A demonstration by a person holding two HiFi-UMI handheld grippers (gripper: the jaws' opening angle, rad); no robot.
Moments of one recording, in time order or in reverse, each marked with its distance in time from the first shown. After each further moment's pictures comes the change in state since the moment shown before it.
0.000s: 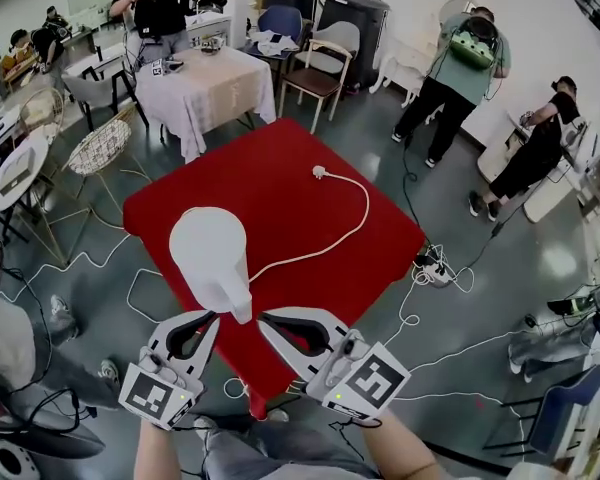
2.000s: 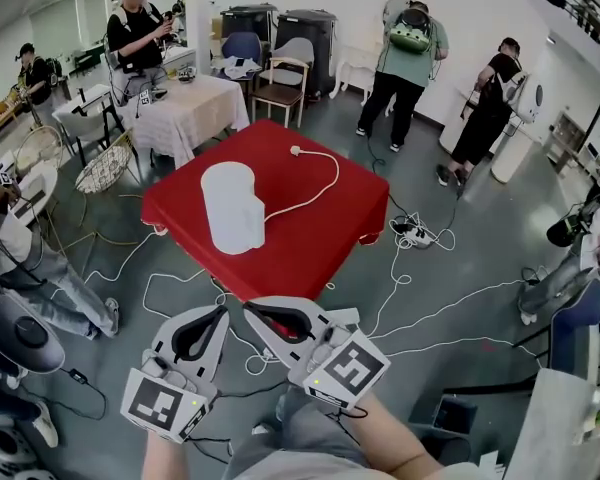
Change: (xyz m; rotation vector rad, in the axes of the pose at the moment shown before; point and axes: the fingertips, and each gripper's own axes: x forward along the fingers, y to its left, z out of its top) left arm -0.209 -0.117 0.098 0.065 -0.030 -0.093; right arm -0.028 0.236 0.038 -0.084 -0.036 -0.161
